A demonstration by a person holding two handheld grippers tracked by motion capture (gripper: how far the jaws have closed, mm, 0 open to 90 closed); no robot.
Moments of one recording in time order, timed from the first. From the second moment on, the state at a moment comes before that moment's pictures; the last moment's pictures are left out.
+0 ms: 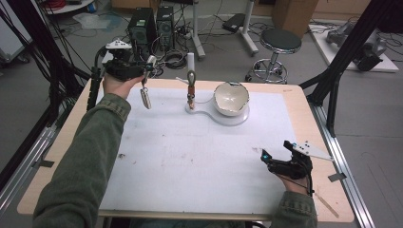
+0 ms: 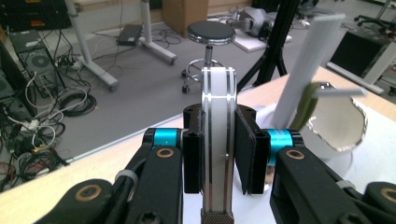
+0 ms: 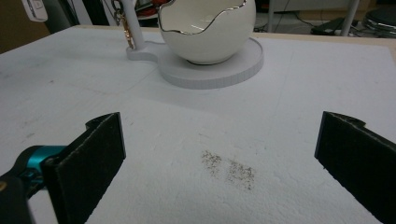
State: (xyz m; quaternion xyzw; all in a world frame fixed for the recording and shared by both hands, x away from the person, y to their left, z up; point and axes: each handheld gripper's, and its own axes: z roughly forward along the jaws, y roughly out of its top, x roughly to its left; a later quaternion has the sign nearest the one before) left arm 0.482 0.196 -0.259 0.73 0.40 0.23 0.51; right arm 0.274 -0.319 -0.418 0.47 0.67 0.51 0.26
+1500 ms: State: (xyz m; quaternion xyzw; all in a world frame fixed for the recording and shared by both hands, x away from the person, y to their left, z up) left arm 0.535 0.131 -0.266 0.68 0.43 0.20 0.57; right arm 0.273 -0.320 -0.418 0.47 0.67 0.51 0.26
